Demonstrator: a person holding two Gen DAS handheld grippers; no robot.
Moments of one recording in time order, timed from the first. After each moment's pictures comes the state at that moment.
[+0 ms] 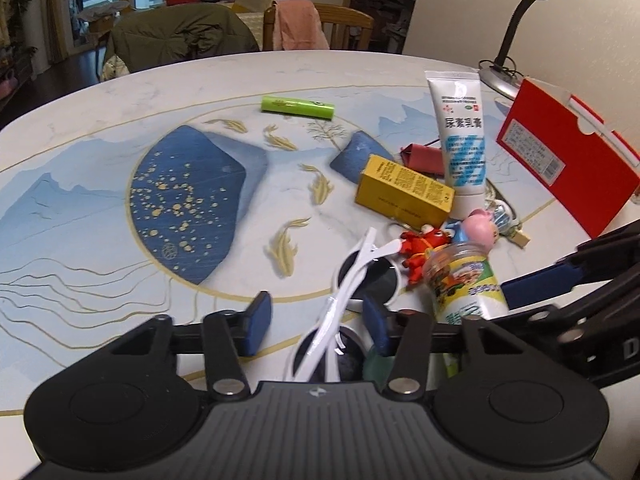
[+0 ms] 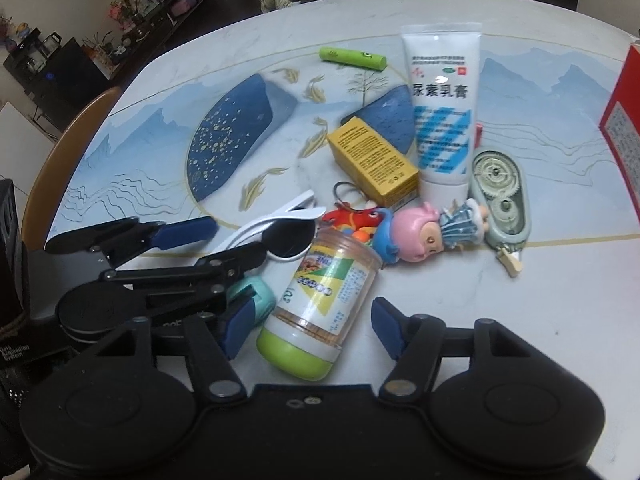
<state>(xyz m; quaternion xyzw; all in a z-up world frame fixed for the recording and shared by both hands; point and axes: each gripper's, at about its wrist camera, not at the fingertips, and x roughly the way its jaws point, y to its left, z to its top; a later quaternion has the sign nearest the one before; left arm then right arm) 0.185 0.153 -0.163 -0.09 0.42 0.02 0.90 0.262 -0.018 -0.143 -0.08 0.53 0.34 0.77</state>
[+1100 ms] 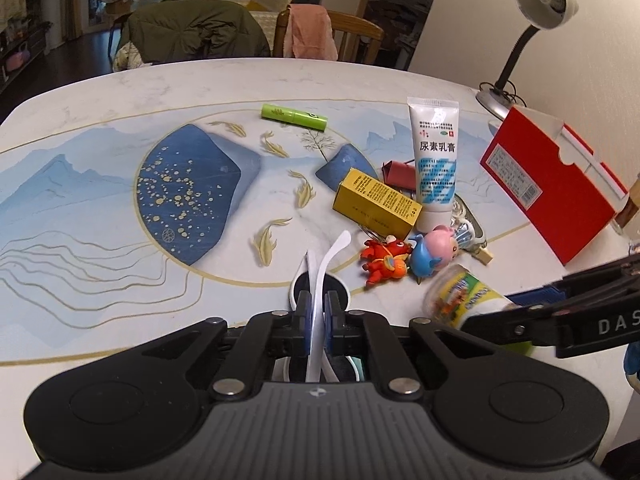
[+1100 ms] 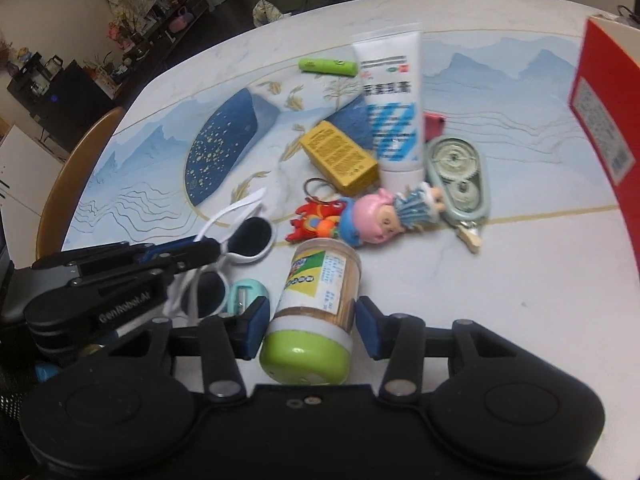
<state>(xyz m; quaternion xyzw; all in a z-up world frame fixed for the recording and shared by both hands) 0.163 0.140 -0.134 -0.14 0.41 0.04 0.90 0.262 -0.065 -0.128 -0.04 0.54 0.34 0.77</state>
